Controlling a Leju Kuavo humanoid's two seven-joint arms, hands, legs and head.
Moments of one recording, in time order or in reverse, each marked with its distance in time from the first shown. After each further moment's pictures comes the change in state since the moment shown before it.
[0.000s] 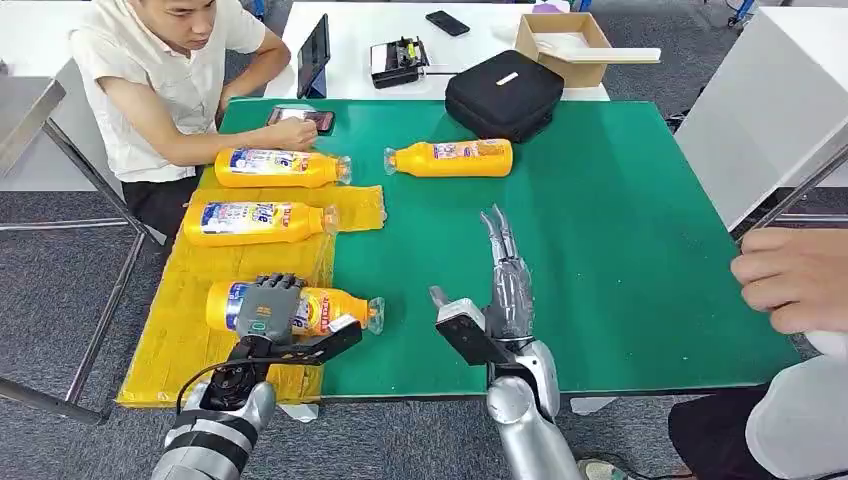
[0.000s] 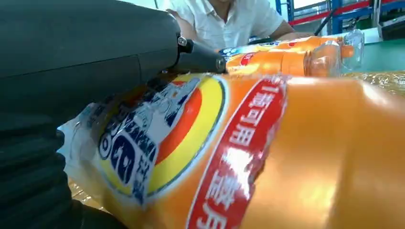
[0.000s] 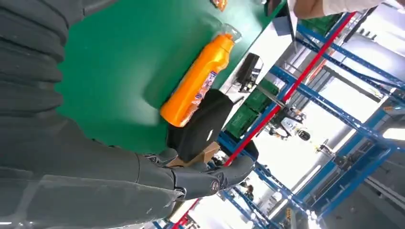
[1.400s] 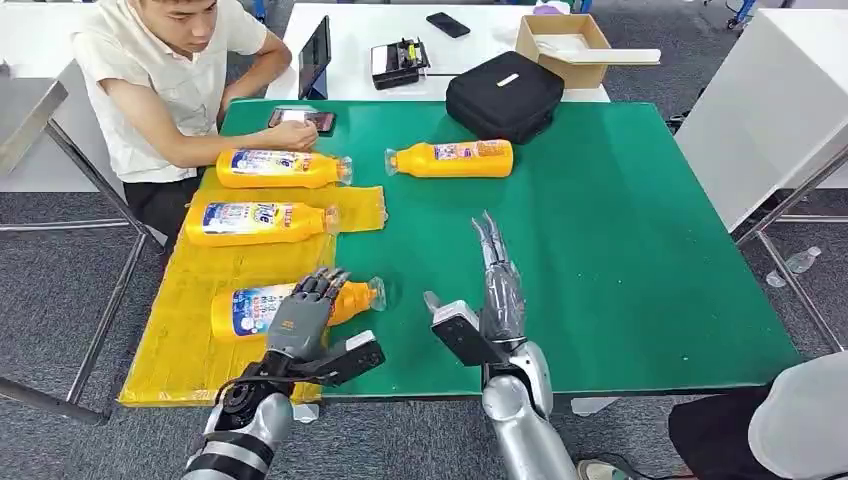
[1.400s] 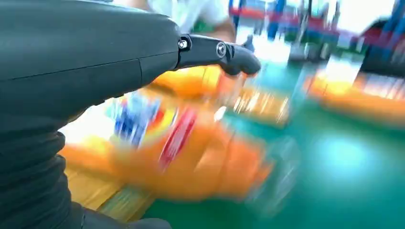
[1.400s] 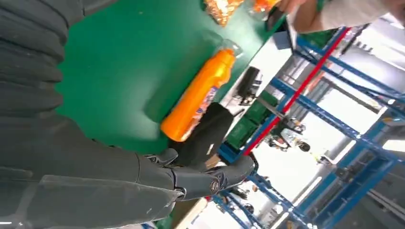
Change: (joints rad) left arm 0.133 -0.065 -0.032 -0.199 0.351 0.003 -0.283; right arm -0.014 -0.003 -0.002 0.071 -0.021 -0.004 -0.026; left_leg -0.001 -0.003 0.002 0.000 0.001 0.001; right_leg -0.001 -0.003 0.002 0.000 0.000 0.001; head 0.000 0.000
